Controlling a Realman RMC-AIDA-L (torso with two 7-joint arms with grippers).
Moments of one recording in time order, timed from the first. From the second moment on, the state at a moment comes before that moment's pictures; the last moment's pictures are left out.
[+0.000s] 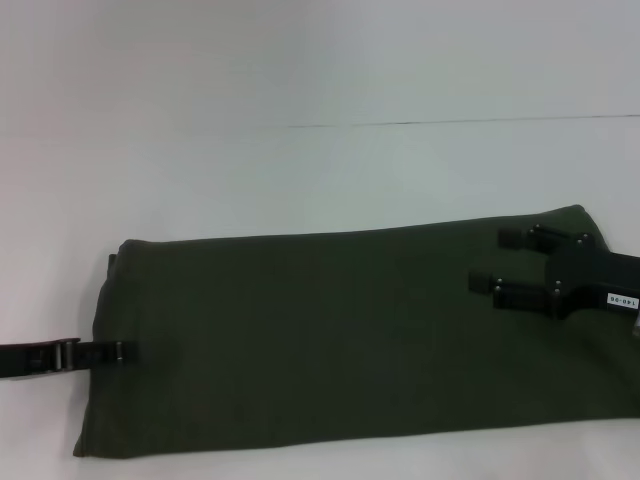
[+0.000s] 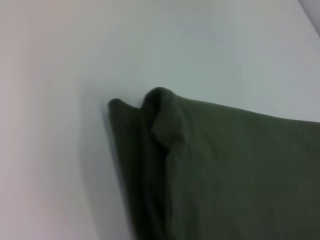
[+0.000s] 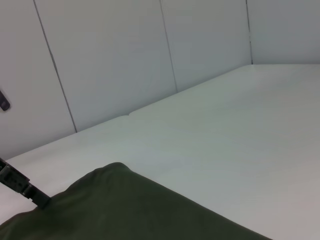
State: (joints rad) left arm -0.45 -2.13 0.48 0.93 2.46 1.51 -2.20; right arm 0.51 2.09 -0.42 -0.64 -2.13 -1.53 1.28
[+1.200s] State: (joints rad) left arm -0.49 -2.13 0.50 0.87 2.50 1.48 -2.20; right arm 0.53 2.09 -0.43 -0.63 -2.12 -1.51 1.28
